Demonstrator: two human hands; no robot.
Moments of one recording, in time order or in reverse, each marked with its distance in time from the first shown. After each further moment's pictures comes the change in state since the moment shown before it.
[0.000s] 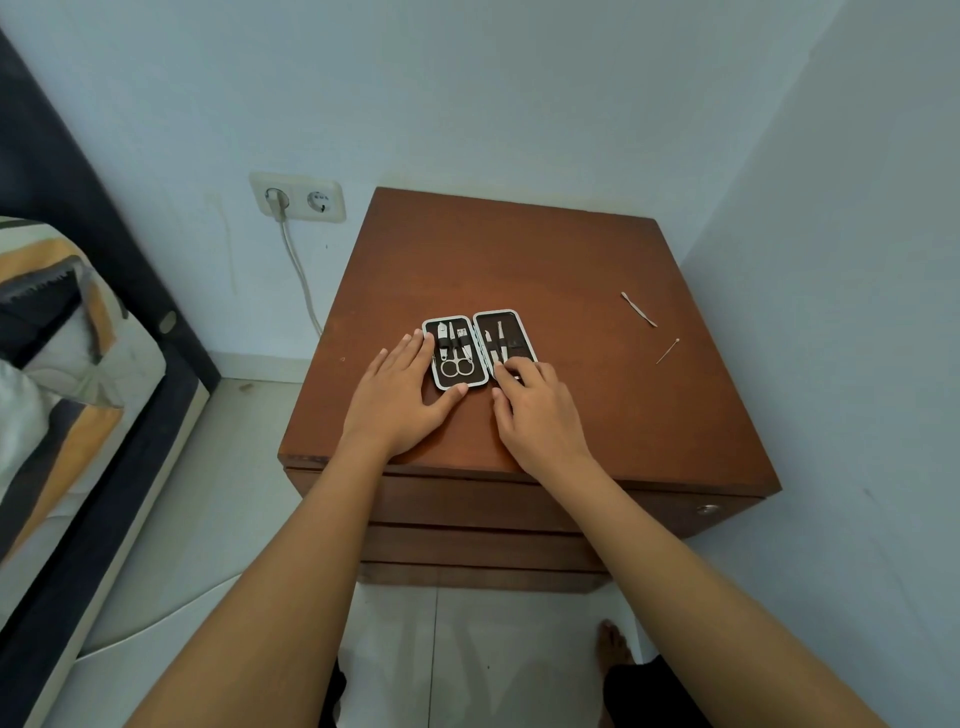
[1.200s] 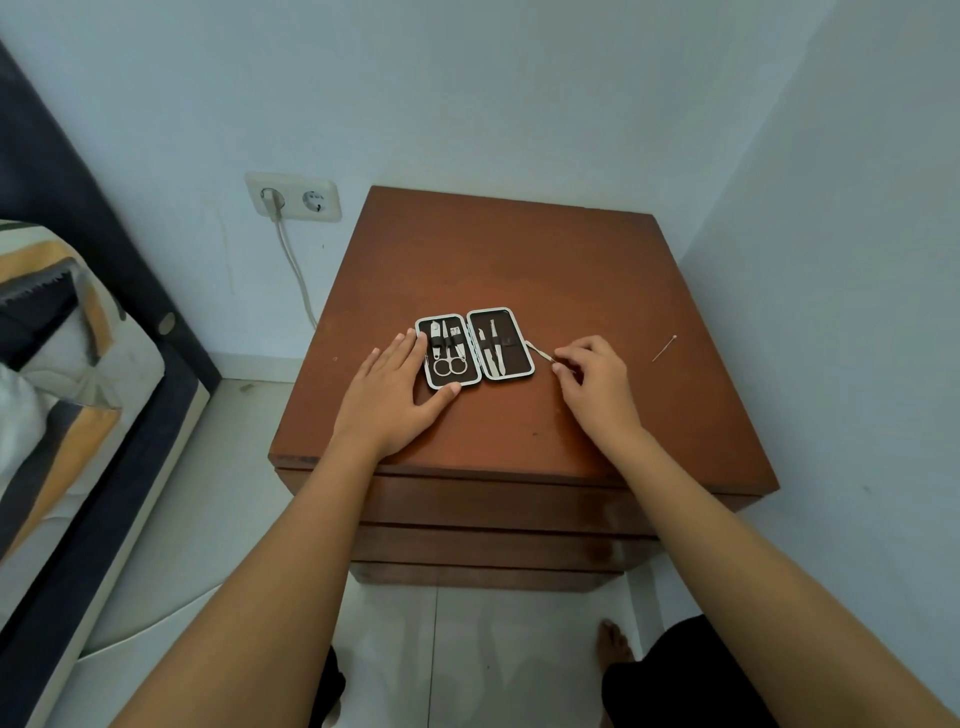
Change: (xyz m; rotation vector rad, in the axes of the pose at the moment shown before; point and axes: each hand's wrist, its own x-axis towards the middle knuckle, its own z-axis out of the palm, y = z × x) left_hand -0.001 0.000 -0.002 0.008 -0.020 0.003; right_hand 0.018 0.071 -0.013 0.342 0.051 0.275
